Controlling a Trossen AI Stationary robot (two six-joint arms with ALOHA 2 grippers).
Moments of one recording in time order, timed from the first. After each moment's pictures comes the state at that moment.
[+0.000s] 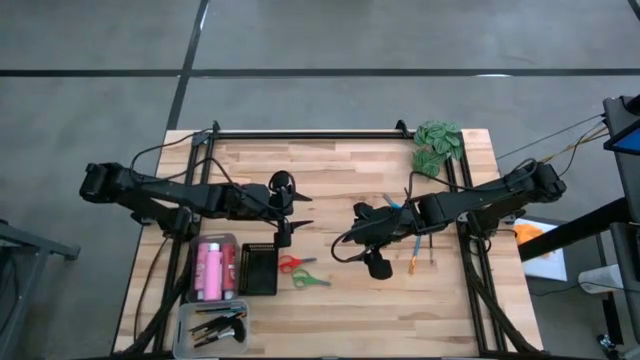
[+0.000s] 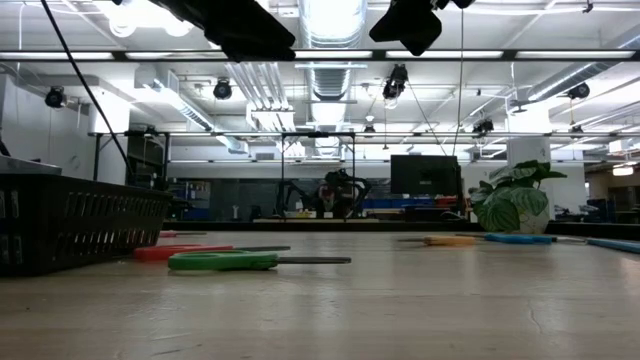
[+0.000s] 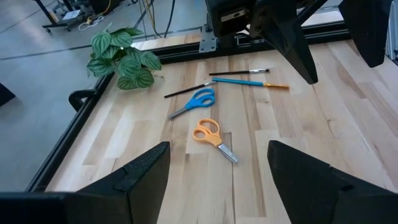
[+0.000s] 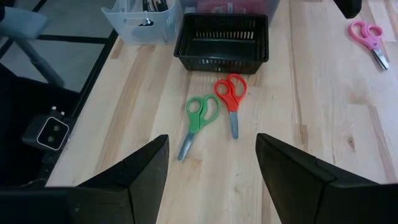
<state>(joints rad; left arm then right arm) -0.10 1.28 0.88 -0.05 -0.22 0.10 0.24 1.44 1.12 -0.36 -0.02 0.16</state>
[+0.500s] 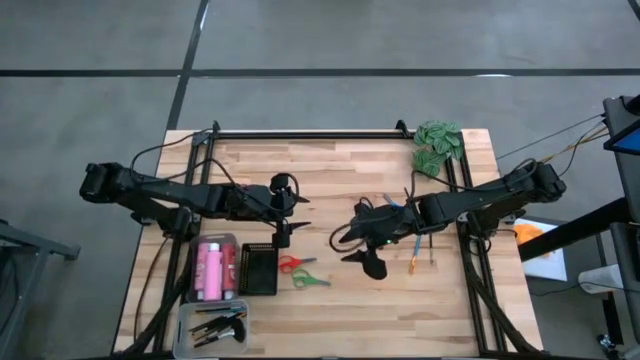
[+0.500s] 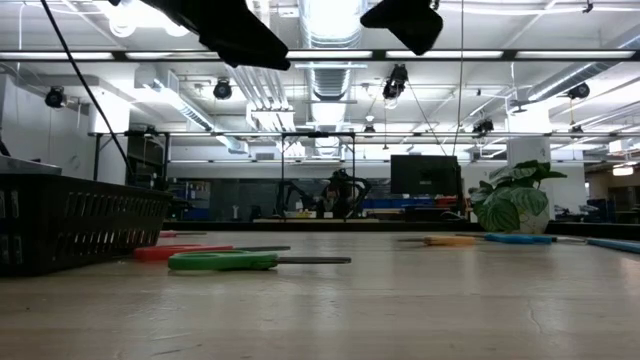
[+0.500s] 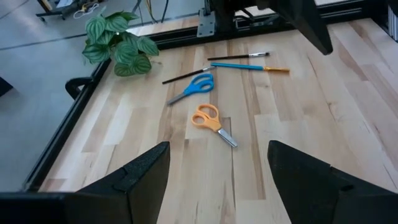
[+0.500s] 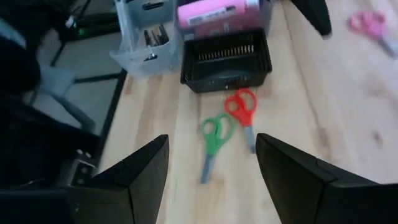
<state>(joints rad) -0.10 1.28 0.88 -0.11 -0.22 0.10 0.24 1.44 1.12 -0.28 -0.03 0.35</state>
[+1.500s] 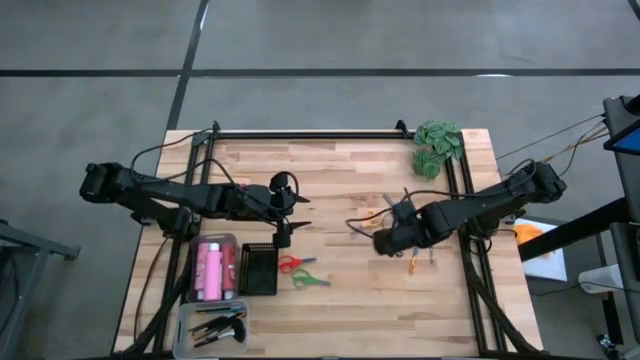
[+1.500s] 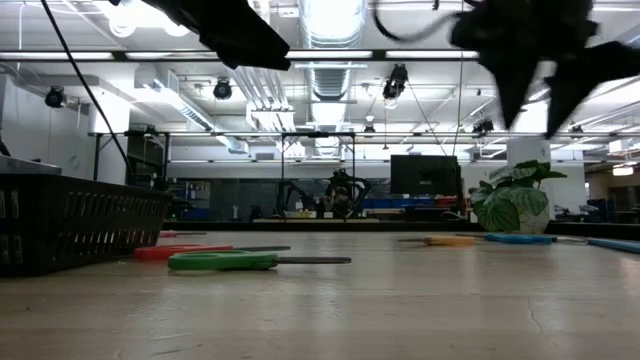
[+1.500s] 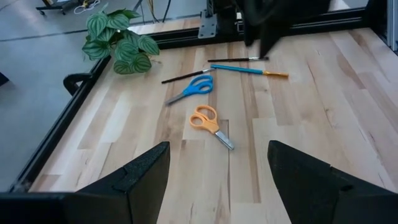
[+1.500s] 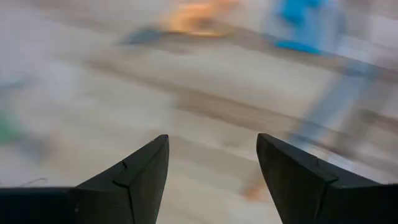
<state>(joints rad) -0.10 1.28 0.88 -0.10 -0.22 0.06 0.33 1.45 1.12 -1.10 0.21 1.63</state>
